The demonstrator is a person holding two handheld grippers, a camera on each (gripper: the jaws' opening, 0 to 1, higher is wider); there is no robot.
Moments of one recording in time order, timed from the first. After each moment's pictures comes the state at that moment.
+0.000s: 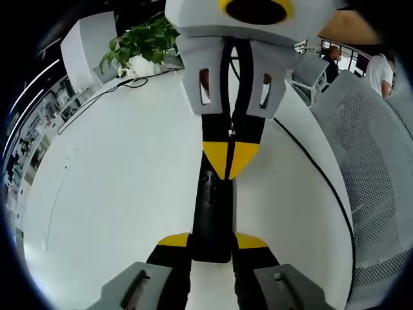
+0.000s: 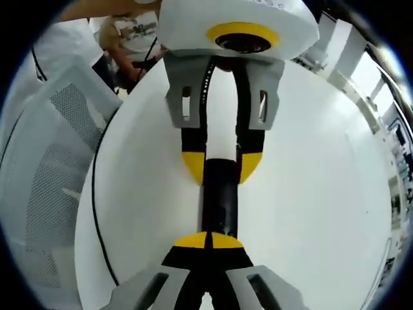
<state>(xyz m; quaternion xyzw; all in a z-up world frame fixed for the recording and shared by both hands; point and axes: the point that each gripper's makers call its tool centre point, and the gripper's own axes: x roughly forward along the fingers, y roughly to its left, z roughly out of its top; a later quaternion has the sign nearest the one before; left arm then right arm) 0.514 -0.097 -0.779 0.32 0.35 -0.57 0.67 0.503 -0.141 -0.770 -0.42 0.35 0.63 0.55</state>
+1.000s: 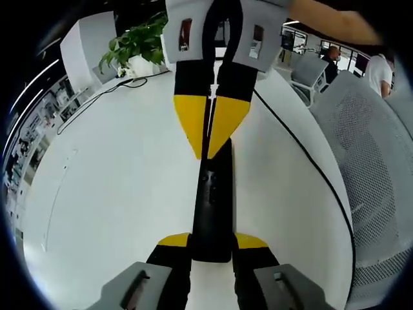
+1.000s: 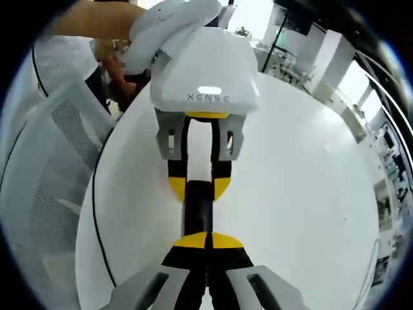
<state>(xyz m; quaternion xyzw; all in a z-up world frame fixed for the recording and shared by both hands) 0.515 -0.097 -0.778 0.32 0.35 -0.57 0.67 0.519 -0.129 -0.730 -0.42 0.30 0.62 0.59</state>
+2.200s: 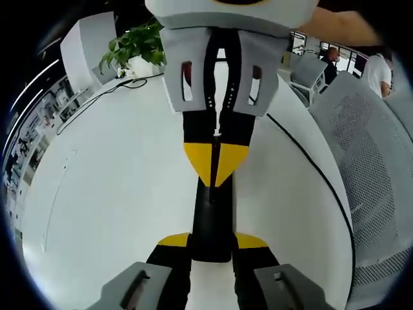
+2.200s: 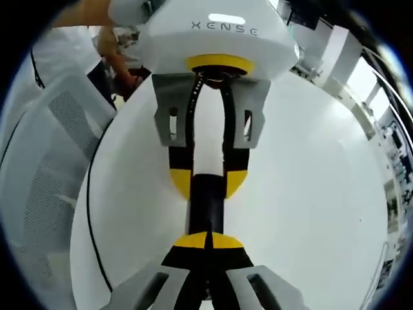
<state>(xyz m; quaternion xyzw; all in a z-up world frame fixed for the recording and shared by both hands) 0.515 -0.099 -0.778 0.32 0.35 -0.57 0.67 0.516 -0.125 -0.762 -0.42 0.32 0.63 0.56</state>
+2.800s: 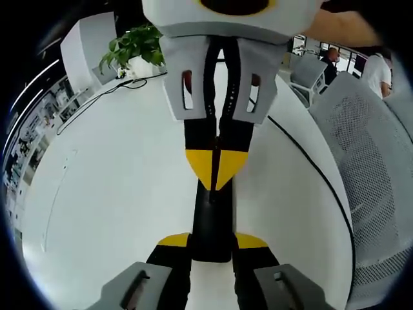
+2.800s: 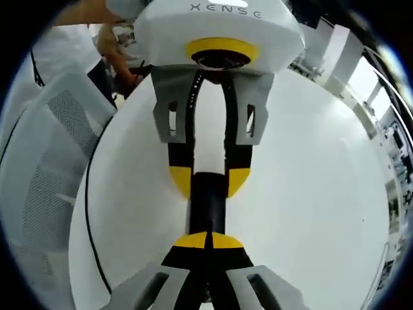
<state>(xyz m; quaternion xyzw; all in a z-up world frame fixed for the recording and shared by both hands) 0.515 -0.097 -0.779 0.32 0.35 -0.58 0.67 0.518 -0.124 -0.769 -0.42 0.33 0.63 0.56</state>
